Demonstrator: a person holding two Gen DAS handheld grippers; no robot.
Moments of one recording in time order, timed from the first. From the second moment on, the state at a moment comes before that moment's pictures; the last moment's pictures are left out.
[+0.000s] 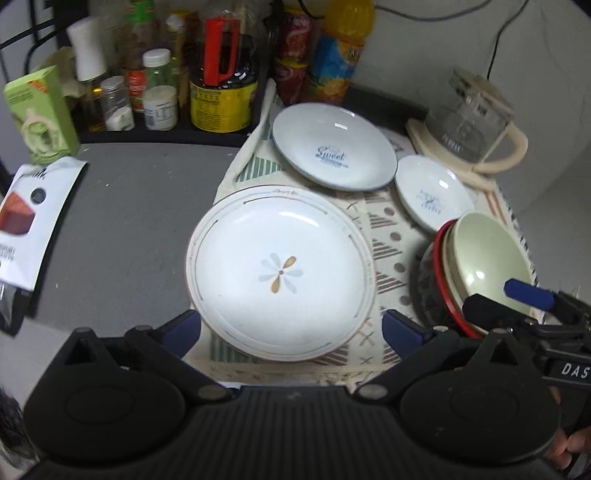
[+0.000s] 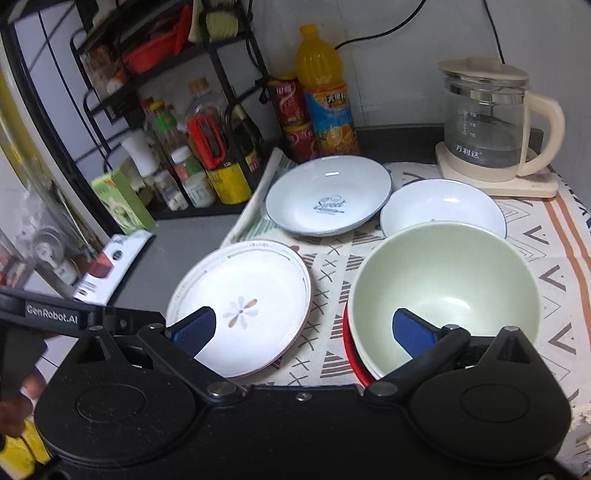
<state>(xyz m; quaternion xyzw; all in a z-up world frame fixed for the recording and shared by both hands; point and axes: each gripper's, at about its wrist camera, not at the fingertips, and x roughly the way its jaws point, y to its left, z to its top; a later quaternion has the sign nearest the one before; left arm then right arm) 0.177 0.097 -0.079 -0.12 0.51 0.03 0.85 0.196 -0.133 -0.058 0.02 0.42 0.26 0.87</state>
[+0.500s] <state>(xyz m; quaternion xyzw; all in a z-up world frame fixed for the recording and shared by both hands) 0.258 0.145 -0.100 -0.08 0.52 -0.03 0.85 0.229 -0.094 -0.072 0.07 0.45 0.13 0.88</state>
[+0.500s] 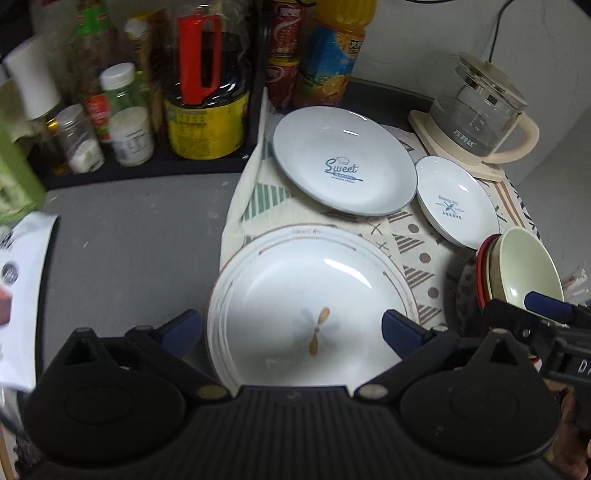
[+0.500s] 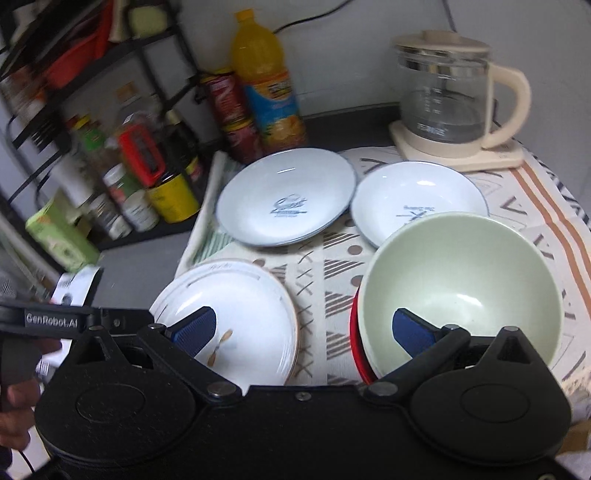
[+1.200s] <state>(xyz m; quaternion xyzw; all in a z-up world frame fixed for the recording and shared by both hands) 0.356 0.157 -0.115 -0.11 0.49 -0.10 0.86 0.274 -0.081 -0.079 0.13 0.43 0.03 0.89</state>
